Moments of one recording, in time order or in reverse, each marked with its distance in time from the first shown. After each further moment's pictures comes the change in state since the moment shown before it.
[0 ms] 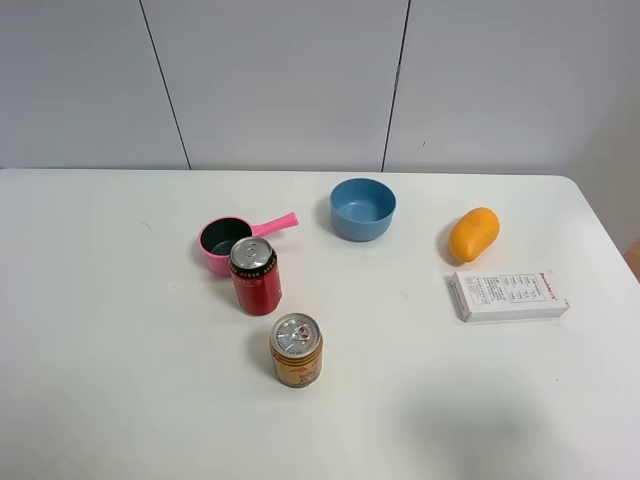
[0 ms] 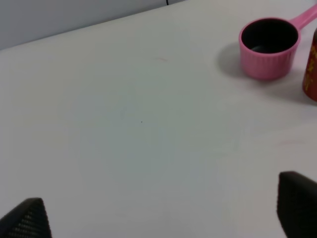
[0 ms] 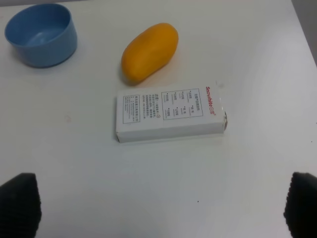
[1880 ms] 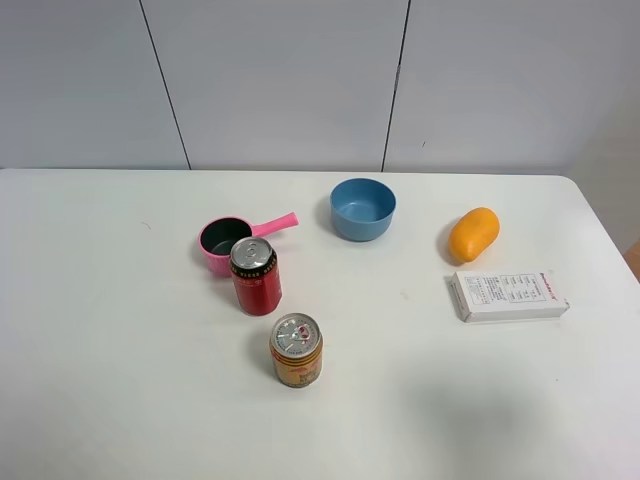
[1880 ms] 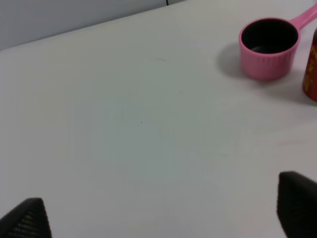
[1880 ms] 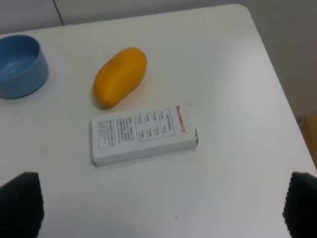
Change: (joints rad) left arm 0.000 -0.001 0.000 0.000 0.000 0.000; right arm 0.000 0.183 -0.135 -0.110 0.002 0.116
